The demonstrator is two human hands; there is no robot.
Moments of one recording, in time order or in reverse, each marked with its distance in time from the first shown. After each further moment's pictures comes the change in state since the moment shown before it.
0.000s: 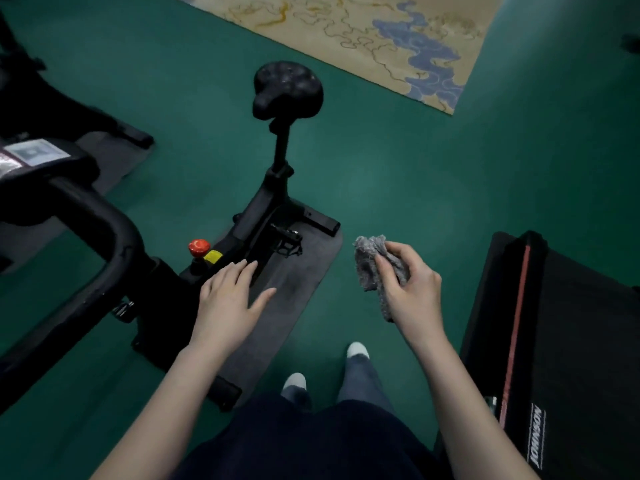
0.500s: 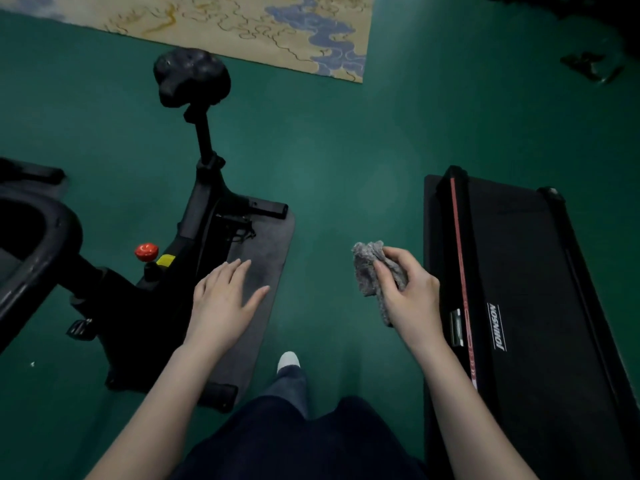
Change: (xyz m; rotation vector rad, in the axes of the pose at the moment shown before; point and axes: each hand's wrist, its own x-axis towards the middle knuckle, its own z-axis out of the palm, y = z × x) left_hand -0.069 0.021 0.018 0.026 -0.067 0.282; right_hand -0.150 0.007 -0.061 -0.059 0.242 0.186
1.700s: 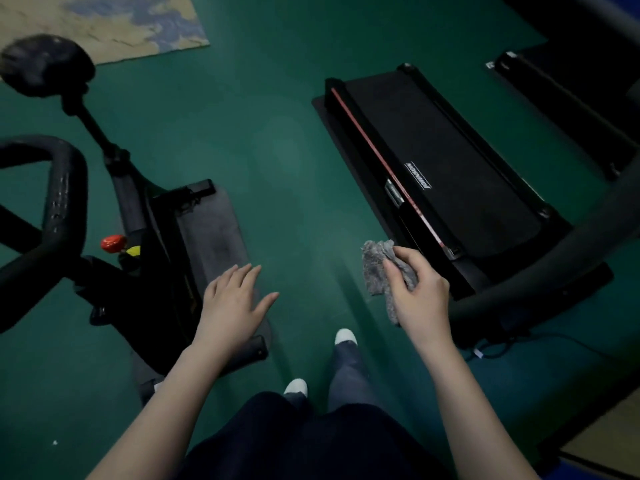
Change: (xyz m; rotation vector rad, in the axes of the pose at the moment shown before) left_hand -0.197 -0.115 -0.009 0.204 -0.259 0.590; right_hand -0.365 -0.078 0.030 -0.086 0.500 0.383
